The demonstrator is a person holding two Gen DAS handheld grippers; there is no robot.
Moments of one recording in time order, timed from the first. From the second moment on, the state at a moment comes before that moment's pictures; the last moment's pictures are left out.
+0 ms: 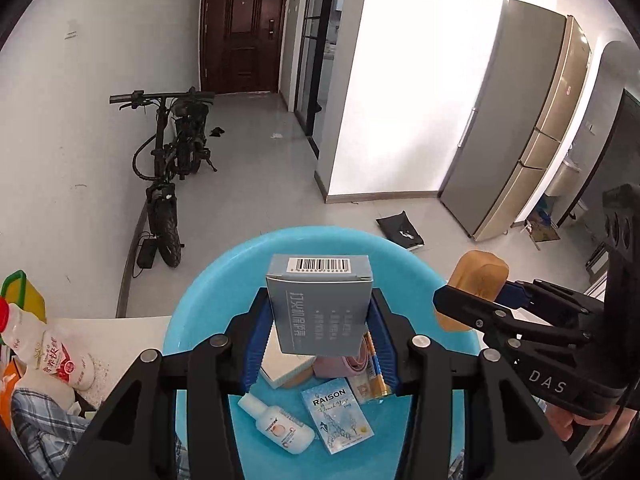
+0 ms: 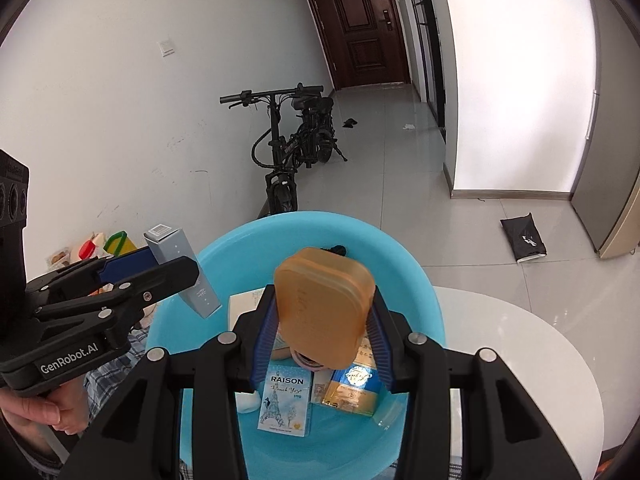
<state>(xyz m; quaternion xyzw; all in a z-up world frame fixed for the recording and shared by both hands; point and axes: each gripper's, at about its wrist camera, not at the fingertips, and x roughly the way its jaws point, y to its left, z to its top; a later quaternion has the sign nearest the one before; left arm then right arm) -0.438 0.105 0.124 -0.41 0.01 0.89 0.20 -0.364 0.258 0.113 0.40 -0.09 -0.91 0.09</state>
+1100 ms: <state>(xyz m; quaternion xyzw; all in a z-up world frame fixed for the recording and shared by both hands) -0.540 0.097 0.053 -0.47 0.01 0.87 0.17 -0.434 0.253 0.069 0.44 -0.09 -0.89 0.06</state>
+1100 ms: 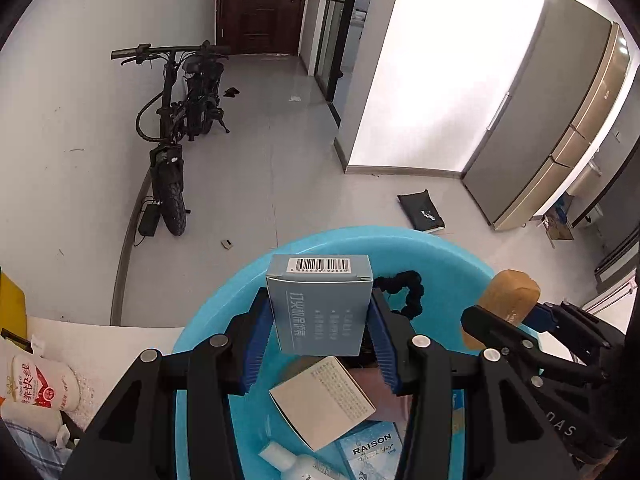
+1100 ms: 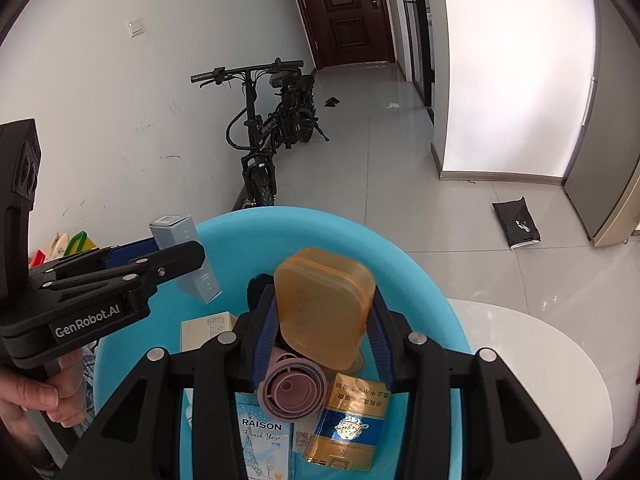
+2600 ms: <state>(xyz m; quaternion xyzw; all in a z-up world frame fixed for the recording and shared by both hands) -0.498 0.079 0.057 -0.44 0.03 0.88 0.14 -0.441 0.248 0.055 0.46 -0.05 -0.89 0.06</state>
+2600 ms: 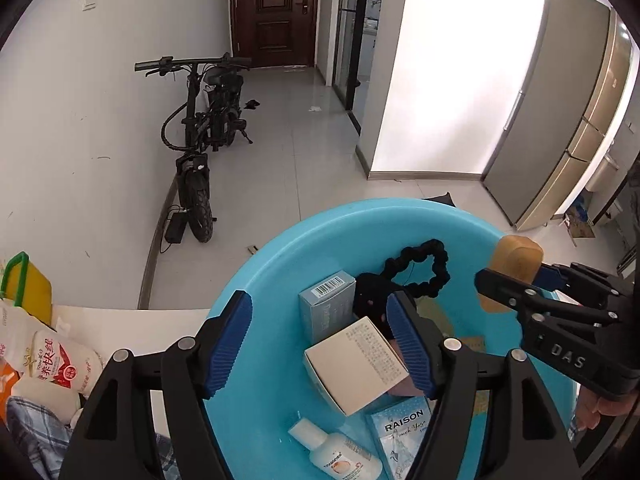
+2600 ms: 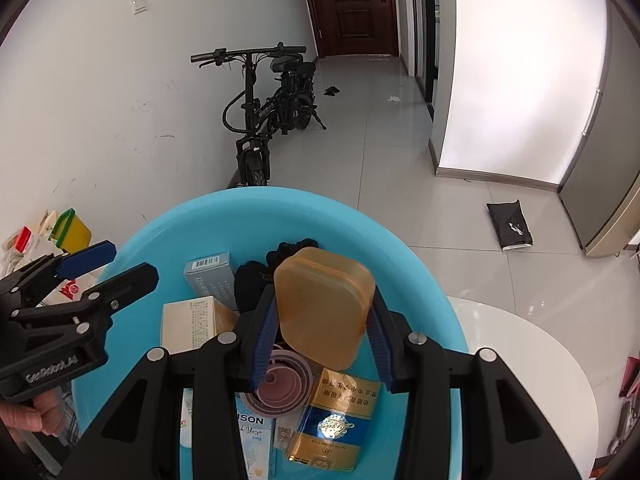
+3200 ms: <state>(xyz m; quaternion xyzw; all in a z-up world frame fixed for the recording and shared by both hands) -0.476 0.084 0.051 -0.45 0.06 0.88 0.15 -0.439 0.258 0.041 0.46 -0.09 -0.88 0.06</state>
